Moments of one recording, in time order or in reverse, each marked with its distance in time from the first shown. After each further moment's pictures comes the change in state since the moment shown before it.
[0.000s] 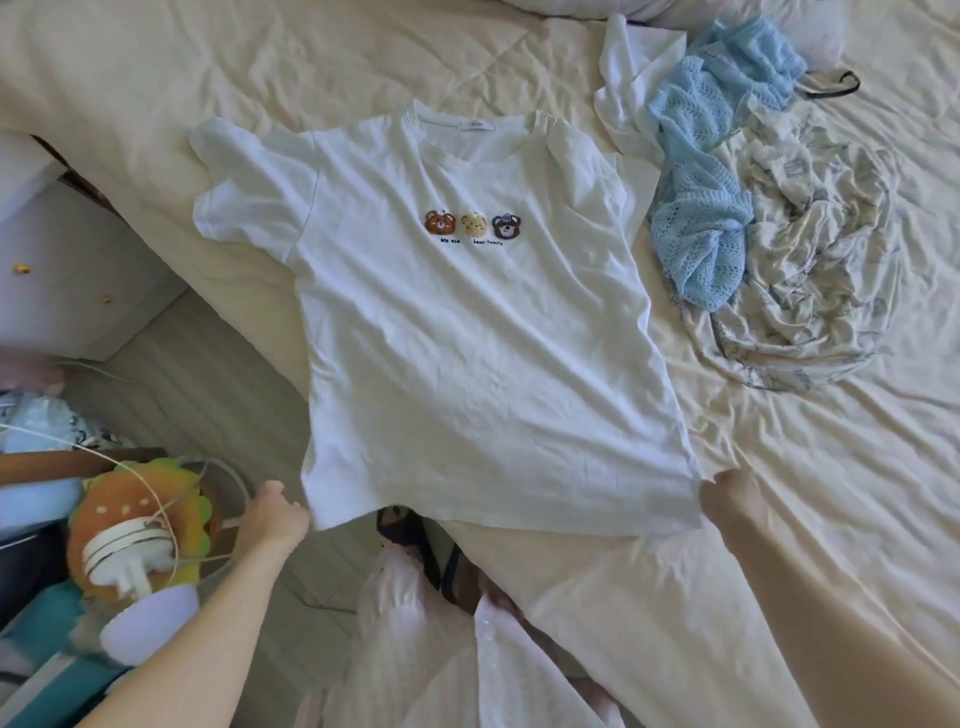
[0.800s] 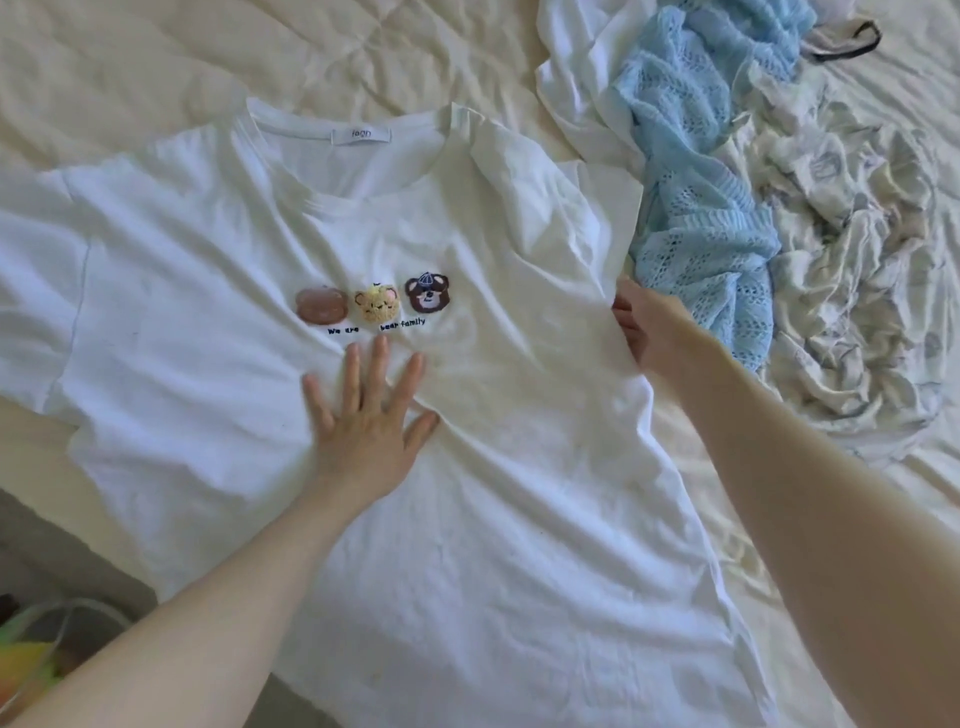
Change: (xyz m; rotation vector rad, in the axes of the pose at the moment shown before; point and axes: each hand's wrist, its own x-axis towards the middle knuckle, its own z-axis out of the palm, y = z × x) left_hand 0.118 0.290 0.084 0.572 0.279 0.993; right_hand 0.158 -0.289 0.017 0.776 -0.332 0.033
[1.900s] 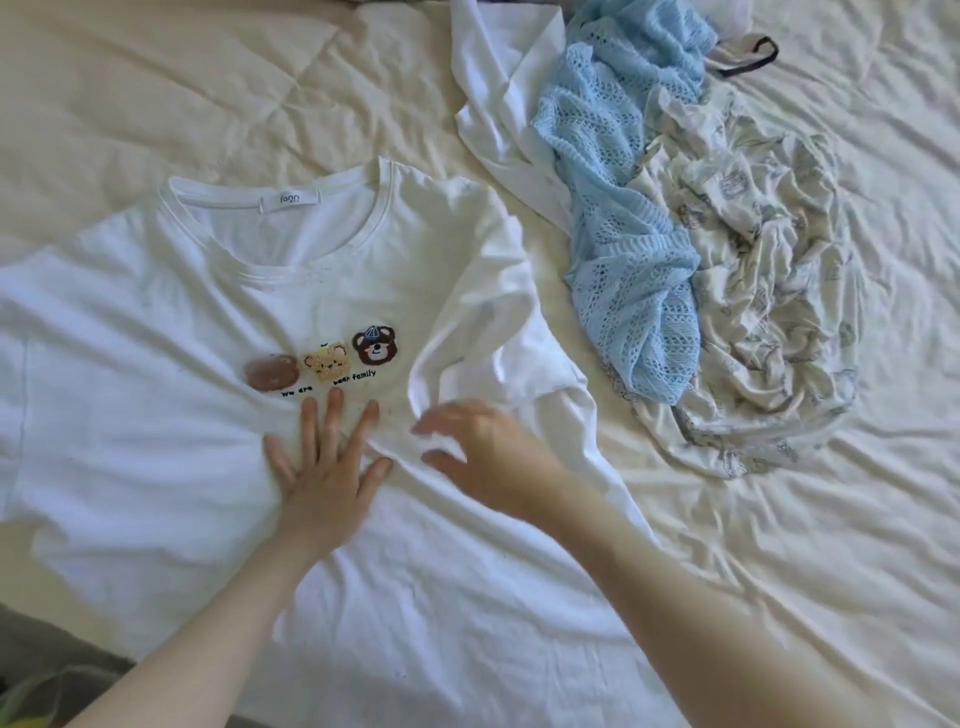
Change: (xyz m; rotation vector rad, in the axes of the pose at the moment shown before) left_hand 0.003 -0.003 -0.023 -0.184 -0.137 -0.013; right_hand -0.125 0.038 0.043 -1.040 -0.457 -0.926
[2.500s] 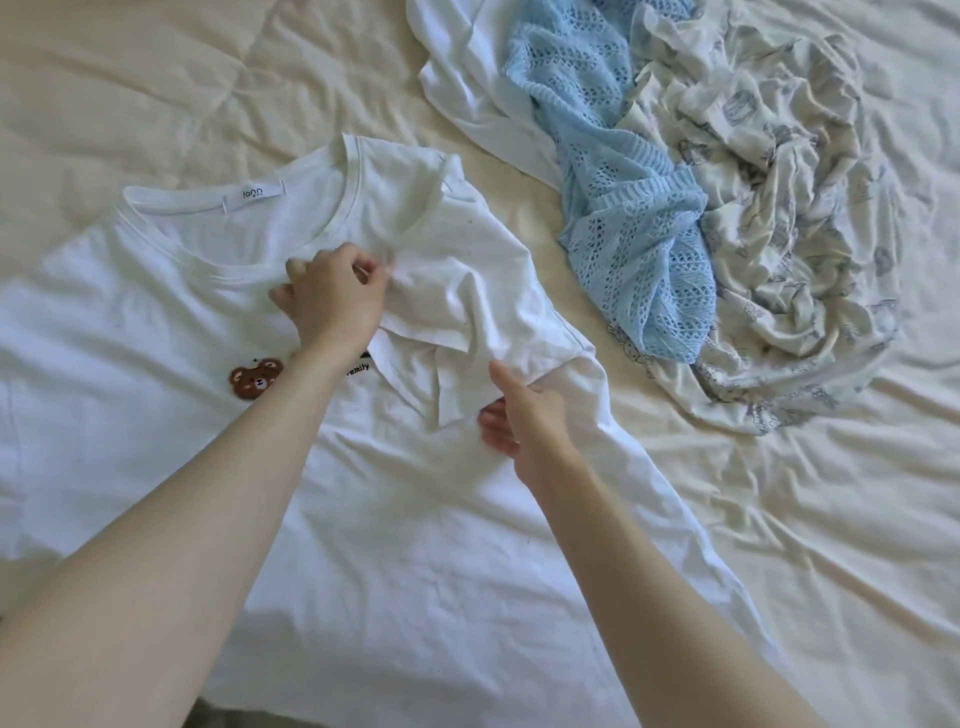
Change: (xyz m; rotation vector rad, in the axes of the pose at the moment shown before) left_hand 0.125 0.072 -0.106 -0.291 0.285 -0.157; right_hand 0.019 0.026 0.021 1.404 0.542 1.050
